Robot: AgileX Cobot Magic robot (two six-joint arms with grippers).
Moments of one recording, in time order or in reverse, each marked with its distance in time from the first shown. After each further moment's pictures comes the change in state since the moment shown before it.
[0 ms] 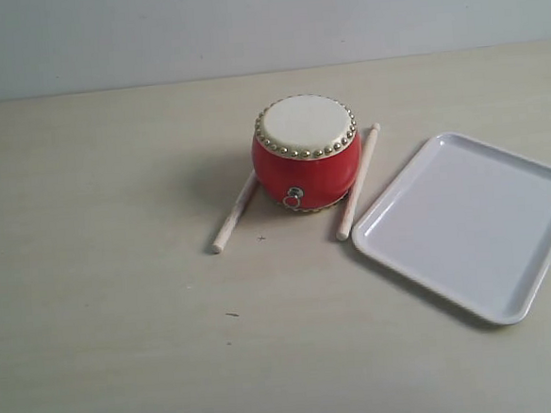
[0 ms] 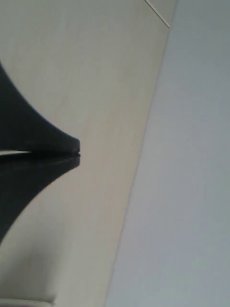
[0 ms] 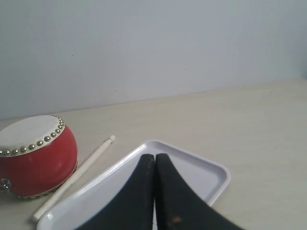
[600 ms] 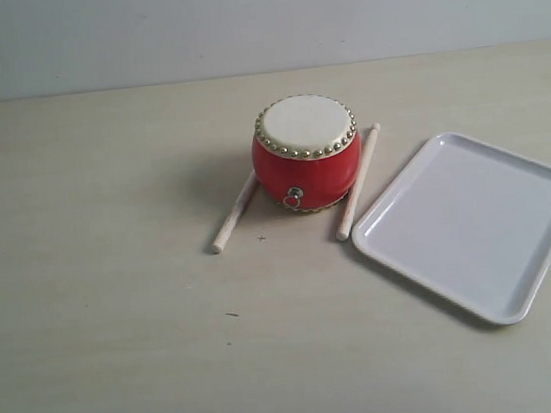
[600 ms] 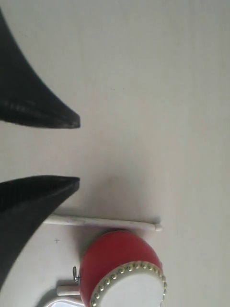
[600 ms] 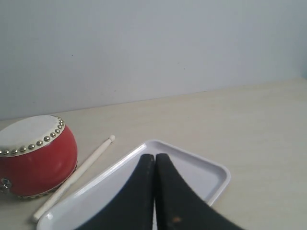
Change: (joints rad) left arm -0.035 0.755 -0.697 -0.651 0.557 0.733; right arm 0.000 0.000 0.000 0.000 0.000 0.000
